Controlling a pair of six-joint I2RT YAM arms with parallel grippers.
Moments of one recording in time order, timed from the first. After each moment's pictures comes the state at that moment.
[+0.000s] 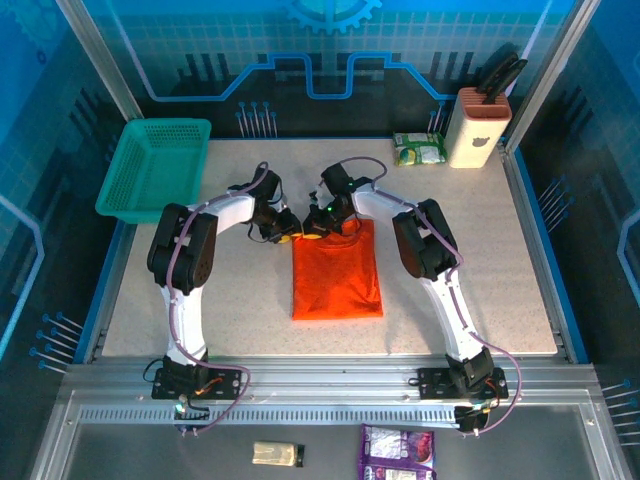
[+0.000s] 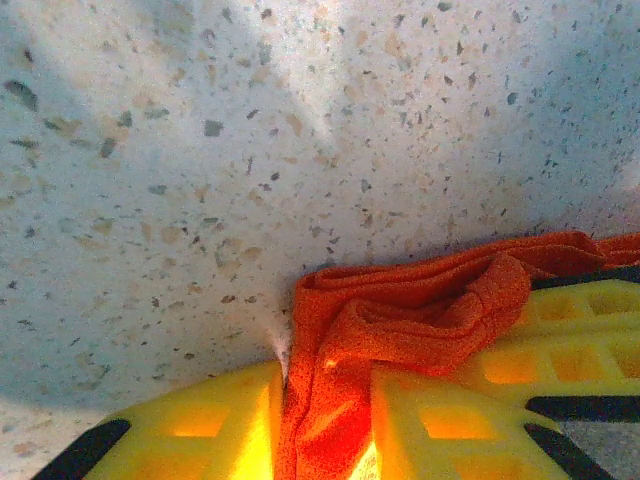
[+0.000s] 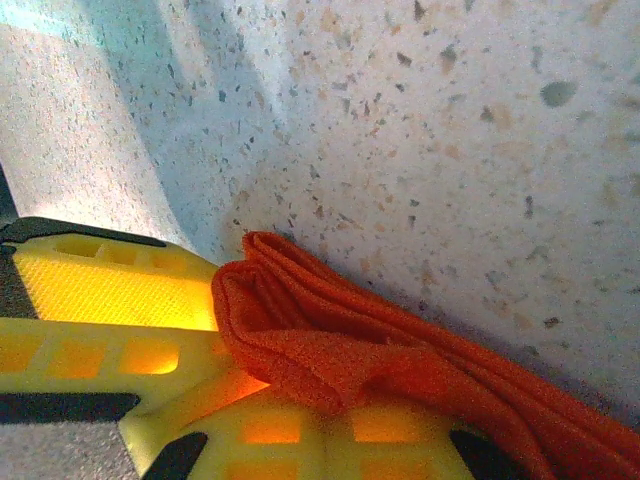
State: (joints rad) left arm -0.25 2.06 1.37 -0.56 0.43 -0.60; right arm 0.52 2.42 1.89 -0.67 -0.67 0.52
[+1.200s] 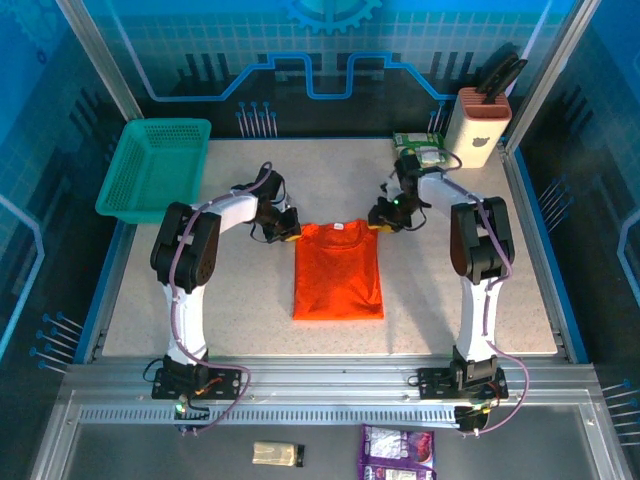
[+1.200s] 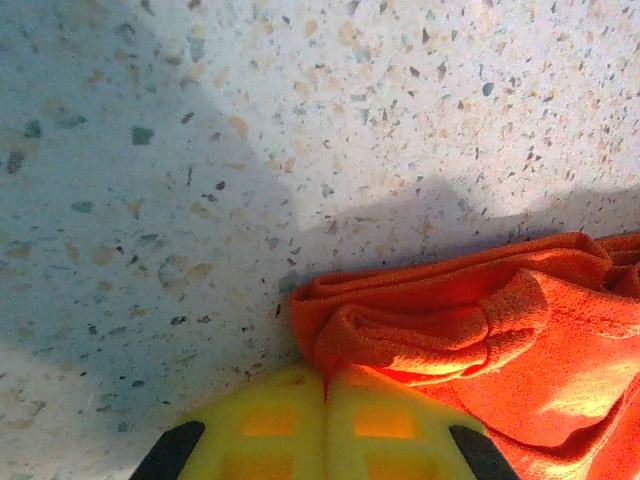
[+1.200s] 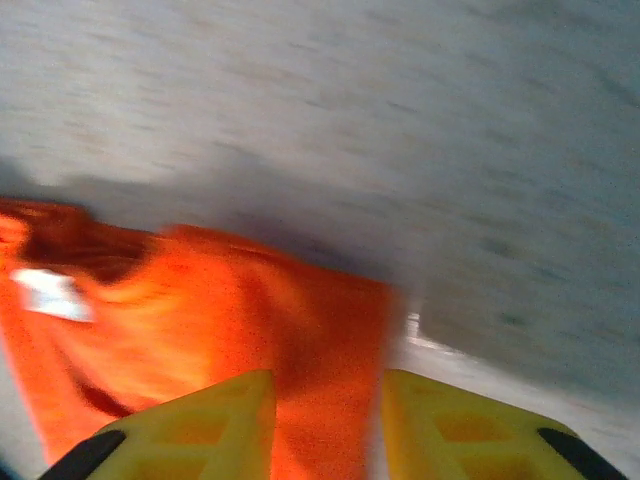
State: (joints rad) left arm -0.26 2.08 1.40 -0.56 0.44 -0.58; right arm 0.19 2.13 1.56 -0.85 -0.46 0.28
